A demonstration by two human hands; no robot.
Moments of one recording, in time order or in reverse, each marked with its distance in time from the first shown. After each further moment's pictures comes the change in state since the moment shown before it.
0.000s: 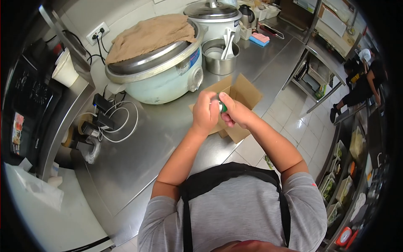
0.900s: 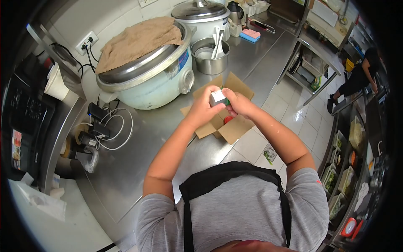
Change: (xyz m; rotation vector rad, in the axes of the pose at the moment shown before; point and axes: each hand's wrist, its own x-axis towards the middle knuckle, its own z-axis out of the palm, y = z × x) left_hand 0.009 -0.028 0.020 -0.130 -0.379 -0.085; right_hand 0.008 0.008 -0.041 -0.102 0.126 -0.055
